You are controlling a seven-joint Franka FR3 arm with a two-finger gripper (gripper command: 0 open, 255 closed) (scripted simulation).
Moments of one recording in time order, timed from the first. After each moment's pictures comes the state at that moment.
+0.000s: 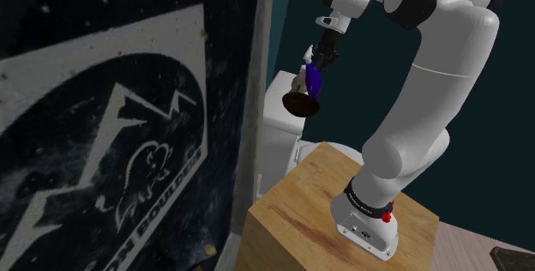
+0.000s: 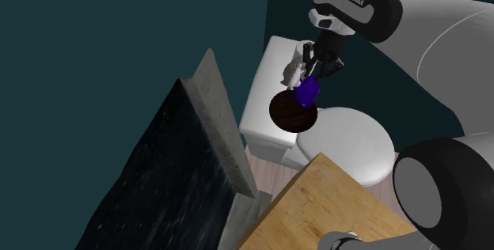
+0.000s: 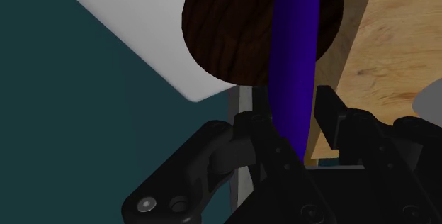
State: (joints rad) arm -0.33 0.20 -0.45 -1.80 0.32 1.66 -2.43
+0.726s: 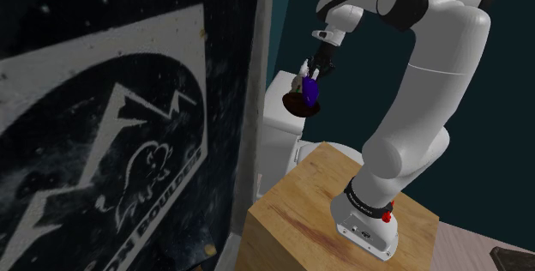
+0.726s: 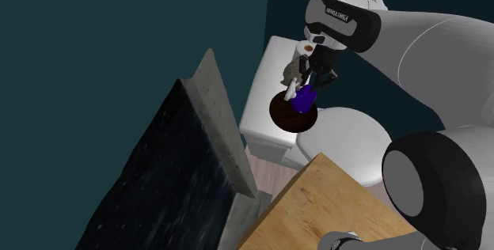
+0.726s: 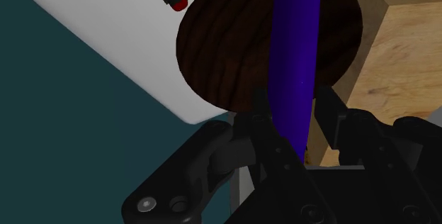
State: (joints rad) arm -0.33 0.25 -0.45 -1.88 0.34 1.78 -2.47
